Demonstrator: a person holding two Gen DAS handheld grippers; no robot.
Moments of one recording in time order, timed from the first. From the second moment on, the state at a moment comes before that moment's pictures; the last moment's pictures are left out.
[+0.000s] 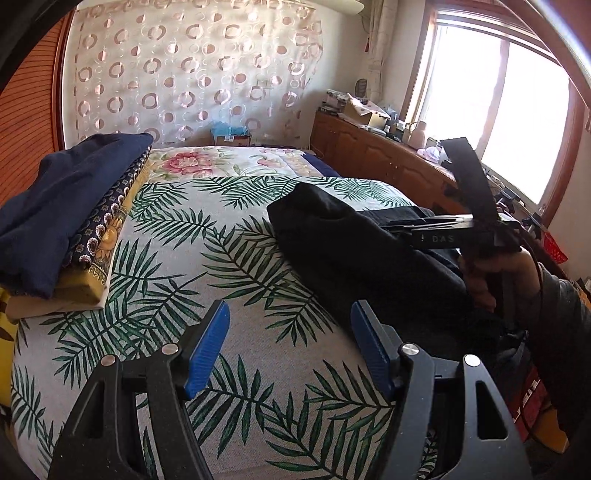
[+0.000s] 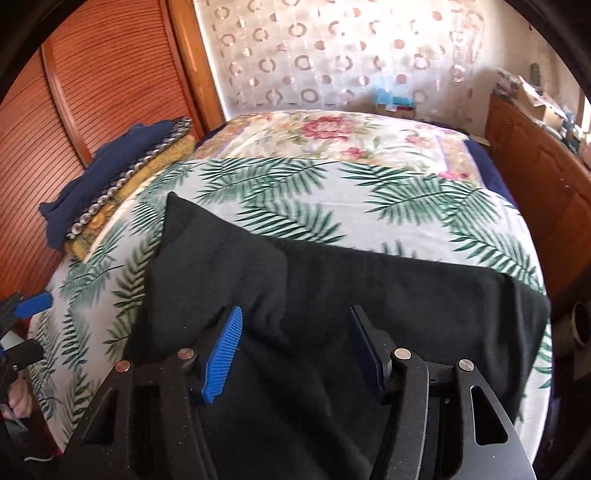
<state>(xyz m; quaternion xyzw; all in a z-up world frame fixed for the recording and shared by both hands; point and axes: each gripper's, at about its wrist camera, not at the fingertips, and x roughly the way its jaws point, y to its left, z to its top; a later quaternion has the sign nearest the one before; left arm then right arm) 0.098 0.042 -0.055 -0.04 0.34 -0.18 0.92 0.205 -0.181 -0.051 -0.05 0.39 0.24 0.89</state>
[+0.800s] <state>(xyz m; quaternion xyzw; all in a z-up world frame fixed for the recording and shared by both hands) 0.094 0.035 -0.060 -0.04 0.35 -0.19 0.92 0.162 -0.159 -0.024 -0.08 0.33 0.31 0.89</state>
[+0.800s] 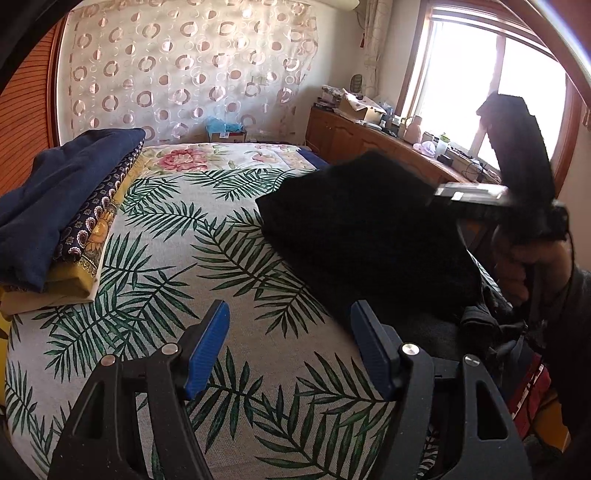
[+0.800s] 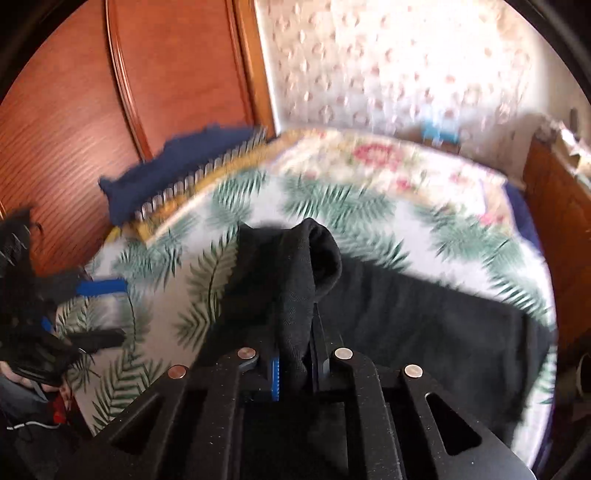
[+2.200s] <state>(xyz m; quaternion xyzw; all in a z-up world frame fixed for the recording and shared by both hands) 0.084 -0.019 -0.063 0.00 0.35 -0.22 0.91 0.045 -0.258 -0.067 -0.08 0.38 0.21 0.90</state>
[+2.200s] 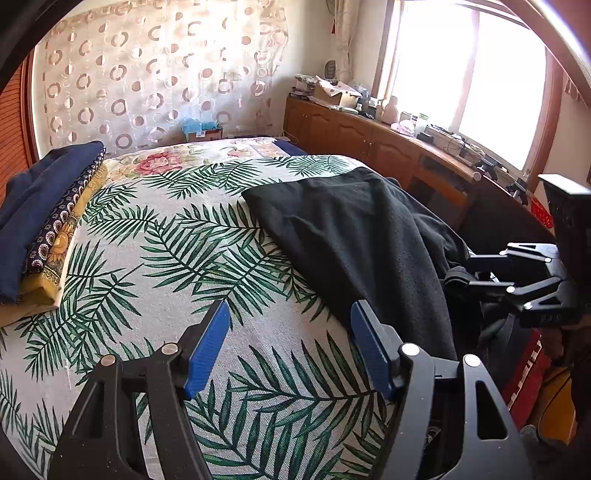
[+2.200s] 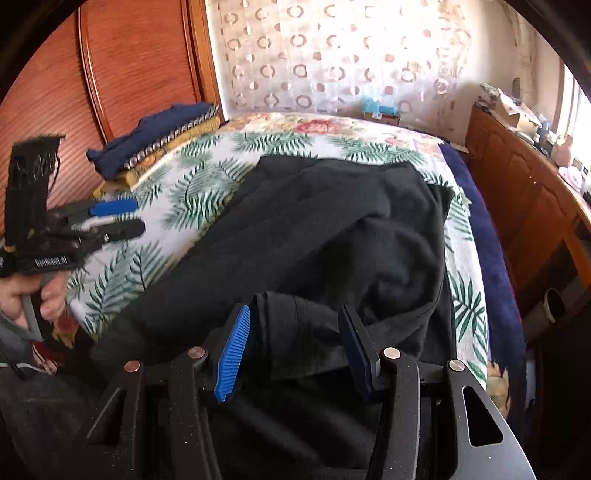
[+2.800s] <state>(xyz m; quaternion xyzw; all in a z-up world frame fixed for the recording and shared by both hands) 0.081 -0.025 -0.065 0.00 0.36 -0.23 0.90 0.007 -0.310 -0.036 -0.12 0.42 0.19 0.88</state>
